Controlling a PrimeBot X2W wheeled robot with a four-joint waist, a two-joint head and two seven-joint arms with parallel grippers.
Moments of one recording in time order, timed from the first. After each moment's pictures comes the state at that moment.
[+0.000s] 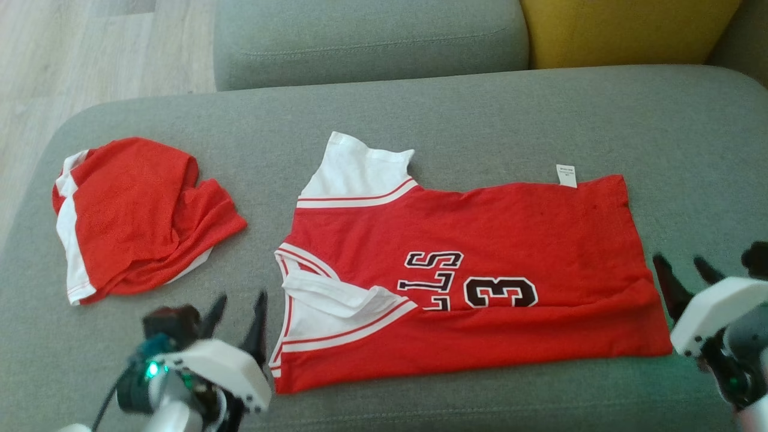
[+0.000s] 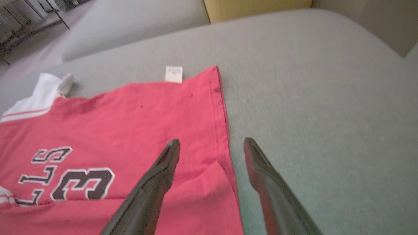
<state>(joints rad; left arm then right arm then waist) -0.05 0.20 -0.38 0.31 -0.47 0.09 -0.03 -0.15 -0.33 0.01 0.41 0.47 0.12 0.34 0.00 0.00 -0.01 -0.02</state>
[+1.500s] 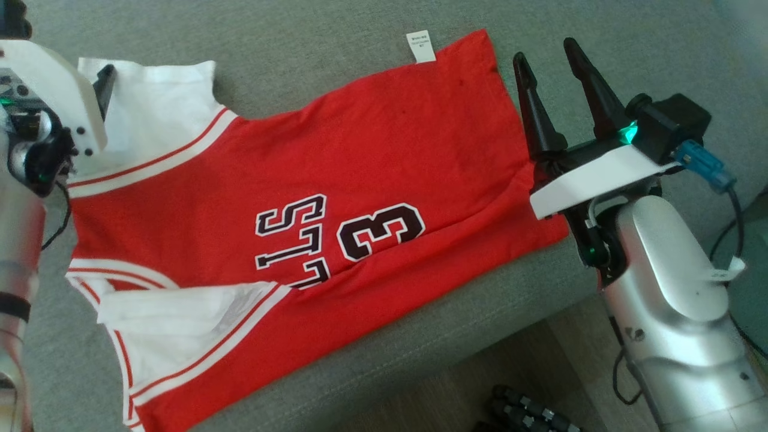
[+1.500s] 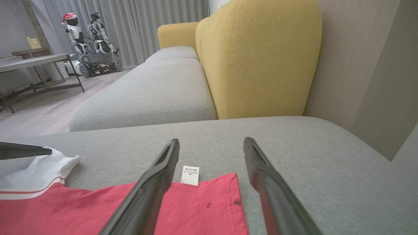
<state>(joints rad) -0.97 0.41 -0.38 0.89 -0.48 -0.12 0.36 -0.56 -0.11 0.29 0.34 0.31 0.12 -0.13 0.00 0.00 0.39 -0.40</state>
